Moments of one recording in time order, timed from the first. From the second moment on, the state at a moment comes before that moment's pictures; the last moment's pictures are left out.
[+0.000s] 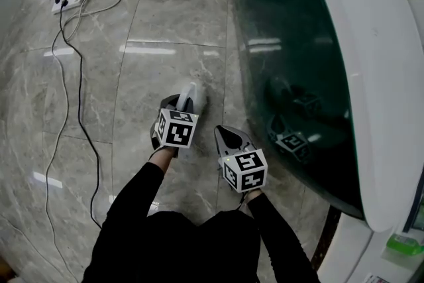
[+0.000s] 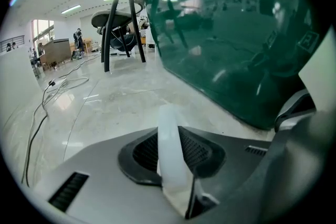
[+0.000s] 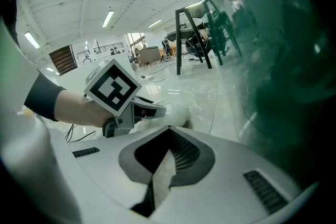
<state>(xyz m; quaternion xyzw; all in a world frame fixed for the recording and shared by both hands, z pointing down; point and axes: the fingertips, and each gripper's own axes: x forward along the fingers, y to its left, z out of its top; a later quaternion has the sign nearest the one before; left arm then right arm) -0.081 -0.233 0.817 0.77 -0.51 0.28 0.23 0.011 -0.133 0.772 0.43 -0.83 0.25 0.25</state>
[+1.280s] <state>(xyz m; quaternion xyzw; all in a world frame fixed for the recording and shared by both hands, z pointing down) -0.076 -0.217 0.751 0.82 -0.48 0.24 0.20 0.013 -0.140 0.766 0.43 -0.83 0.25 0.24</state>
